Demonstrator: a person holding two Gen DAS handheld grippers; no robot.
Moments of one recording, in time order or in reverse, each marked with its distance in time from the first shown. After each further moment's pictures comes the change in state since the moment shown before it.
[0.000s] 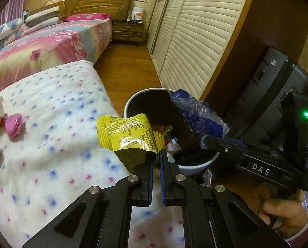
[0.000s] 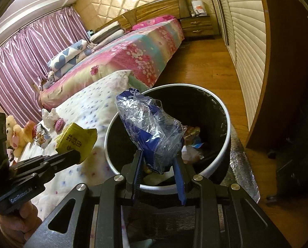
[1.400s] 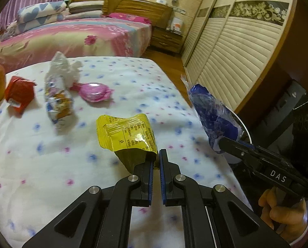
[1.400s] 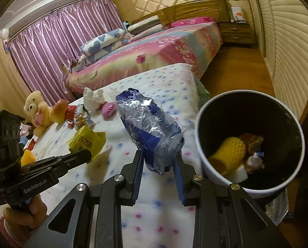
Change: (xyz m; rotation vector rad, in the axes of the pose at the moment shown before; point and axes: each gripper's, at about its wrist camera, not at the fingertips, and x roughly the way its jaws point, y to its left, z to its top) left arm -0.091 0.091 -0.053 -0.195 -0.071 0.116; right arm 0.018 0.110 -0.011 -0.162 0.008 0.162
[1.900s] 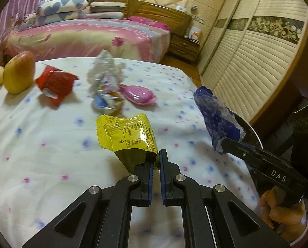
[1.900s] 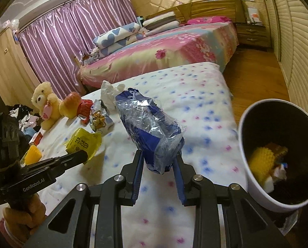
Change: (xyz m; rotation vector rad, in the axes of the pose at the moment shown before) left arm -0.039 0.051 -0.010 -0.090 -0.043 0.060; right arm 0.031 0.046 0.009 -0.064 0.026 0.069
